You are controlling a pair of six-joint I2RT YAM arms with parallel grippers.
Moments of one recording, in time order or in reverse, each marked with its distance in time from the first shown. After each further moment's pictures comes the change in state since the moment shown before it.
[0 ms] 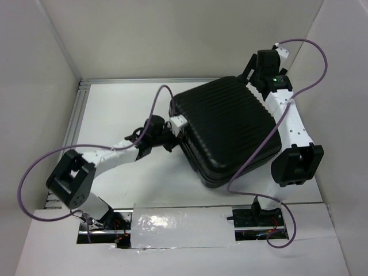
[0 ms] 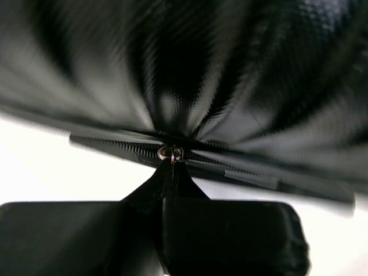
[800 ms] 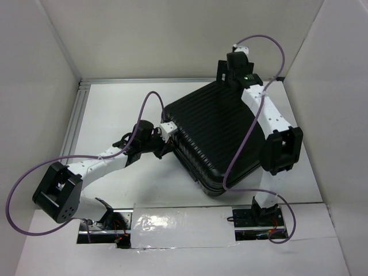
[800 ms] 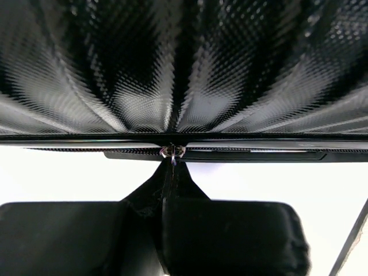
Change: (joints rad) left arm -0.003 -0.214 -0.174 -0.123 0.078 0.028; right arm 0.166 0.148 0.013 0.085 -0.006 -0.233
